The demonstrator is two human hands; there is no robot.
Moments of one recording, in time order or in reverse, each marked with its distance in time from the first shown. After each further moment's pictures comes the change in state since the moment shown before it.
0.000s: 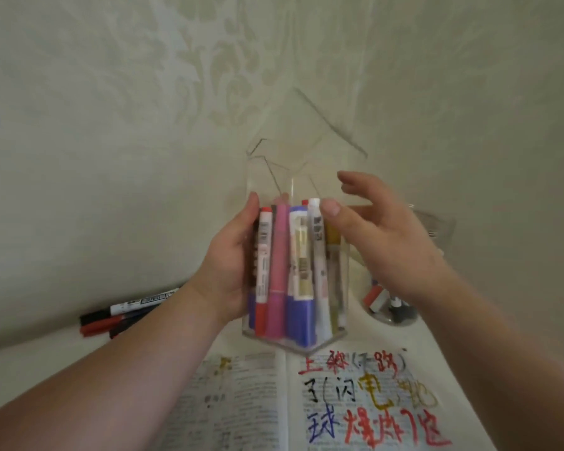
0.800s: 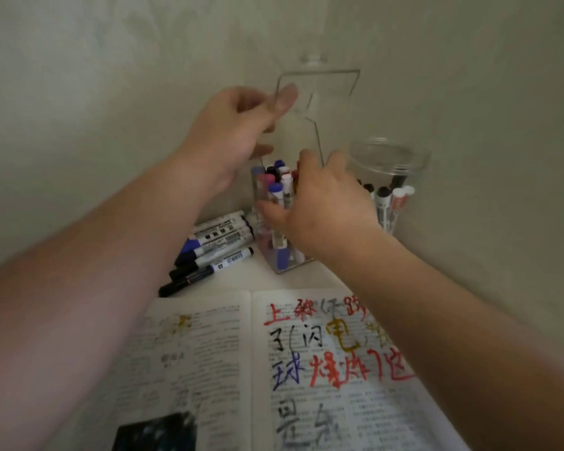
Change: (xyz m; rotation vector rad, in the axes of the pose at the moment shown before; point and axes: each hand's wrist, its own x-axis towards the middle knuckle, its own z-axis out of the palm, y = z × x) left_hand 0.088 0.015 0.020 0.762 0.299 0.236; right_hand 0.019 0.044 0.041 -0.846 0.009 0.132
